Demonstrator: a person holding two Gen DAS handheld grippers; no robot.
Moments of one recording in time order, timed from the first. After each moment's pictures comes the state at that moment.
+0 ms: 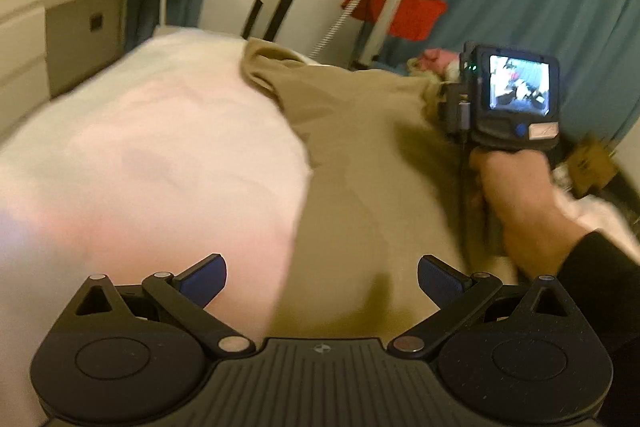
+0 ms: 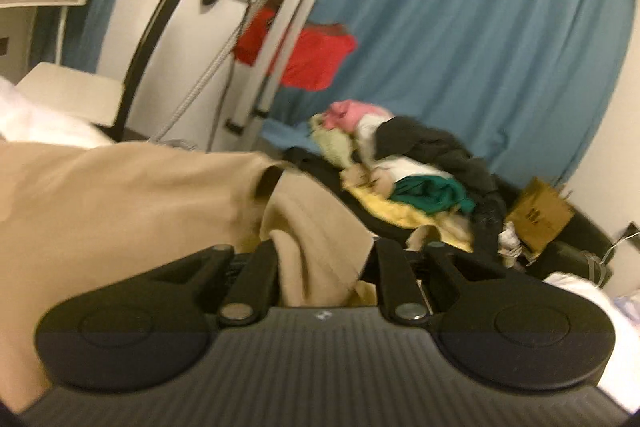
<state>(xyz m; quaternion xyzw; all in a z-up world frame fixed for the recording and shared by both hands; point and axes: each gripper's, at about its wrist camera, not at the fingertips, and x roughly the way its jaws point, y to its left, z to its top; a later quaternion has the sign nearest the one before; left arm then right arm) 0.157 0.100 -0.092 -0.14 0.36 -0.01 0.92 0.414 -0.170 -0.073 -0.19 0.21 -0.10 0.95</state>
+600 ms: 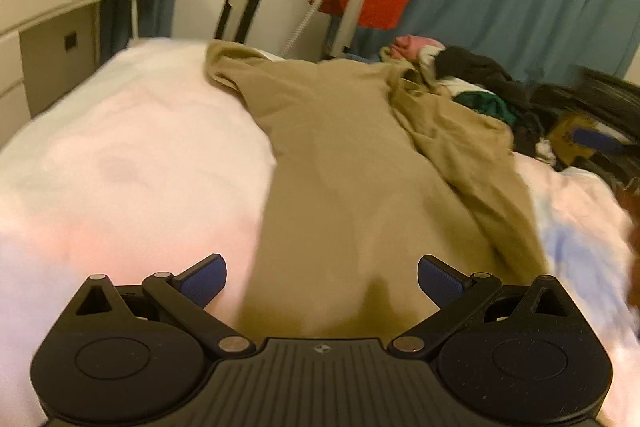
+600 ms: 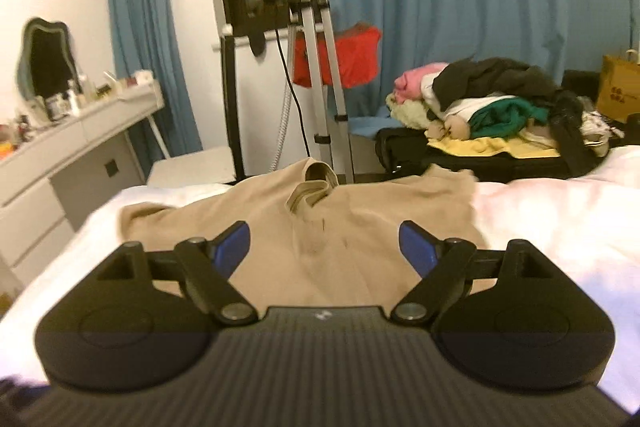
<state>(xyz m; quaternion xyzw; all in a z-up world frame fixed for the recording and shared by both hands) 0.136 0.075 -0.085 -0.12 0.36 -0.06 0.92 0.220 -0.268 0.032 0.06 0.22 0.06 0.97</state>
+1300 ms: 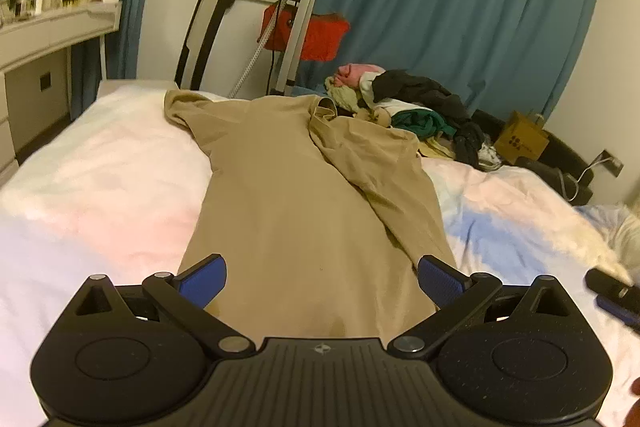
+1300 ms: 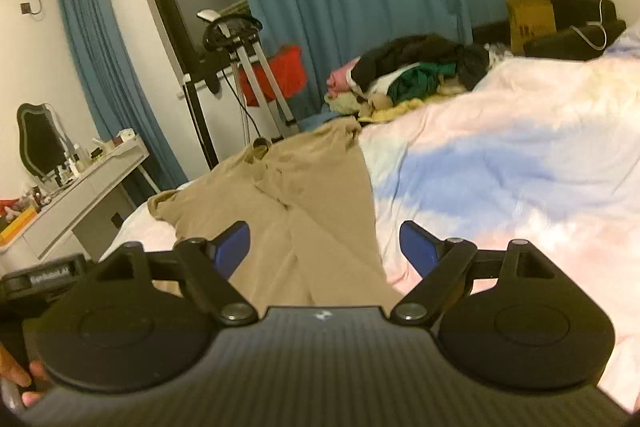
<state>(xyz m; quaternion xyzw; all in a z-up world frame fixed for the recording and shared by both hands) 0.012 0.025 -0.025 -0.09 0.30 -0.11 0.94 -0.018 -0.372 0.004 0.19 0.19 0.00 0.96</state>
